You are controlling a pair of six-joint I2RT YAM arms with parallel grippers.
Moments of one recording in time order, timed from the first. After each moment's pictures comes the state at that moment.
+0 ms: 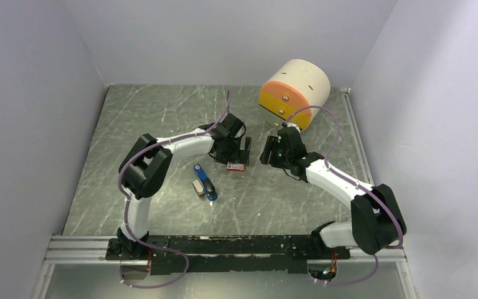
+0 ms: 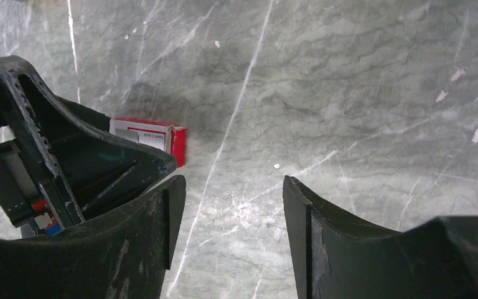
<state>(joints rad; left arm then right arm) -0.75 2.03 1.43 -0.46 0.08 -0.55 0.46 1.34 0.74 -0.18 0.06 0.58</state>
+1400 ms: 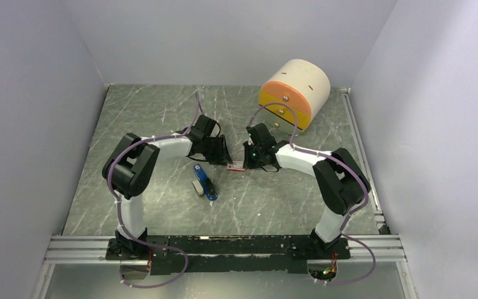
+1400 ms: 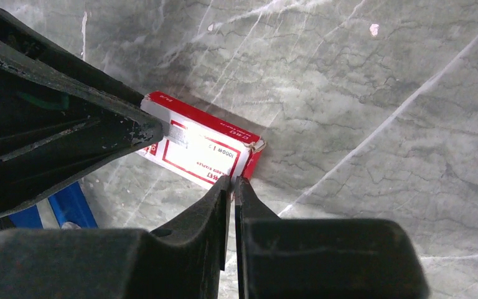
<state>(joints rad) -0.56 1.93 1.13 -0.15 0.35 -0.66 0.60 1.74 0.97 -0.18 -0.09 0.43</state>
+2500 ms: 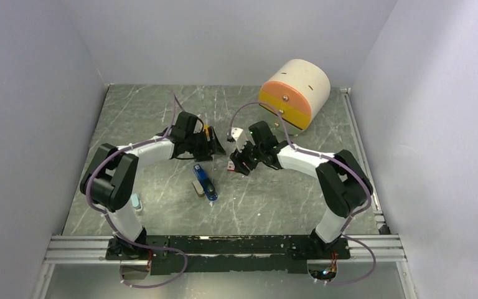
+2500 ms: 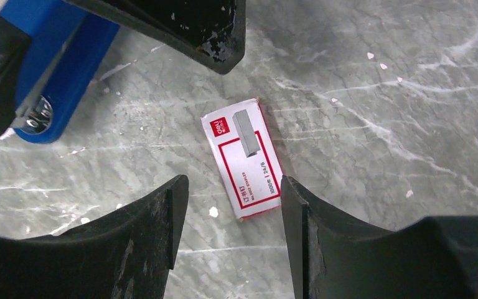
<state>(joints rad) -0.45 1.72 0.99 -0.09 0.36 -0.73 0.60 1.69 0.96 -0.10 -0.40 -0.32</state>
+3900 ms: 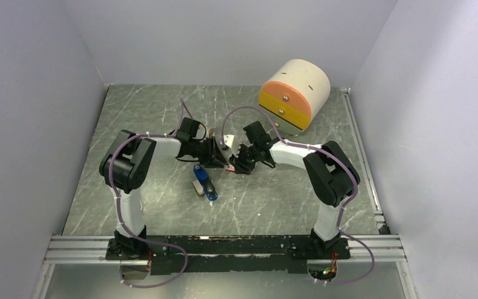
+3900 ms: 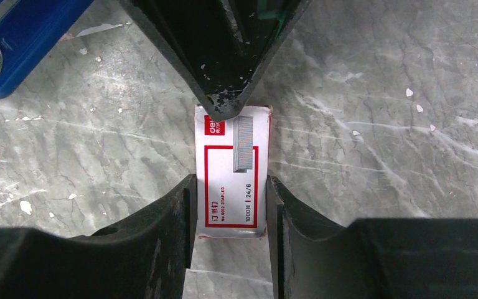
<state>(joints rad) -0.42 1.96 1.02 0.00 0.69 -0.71 0.60 1.85 1.05 -0.18 -0.47 -0.63</state>
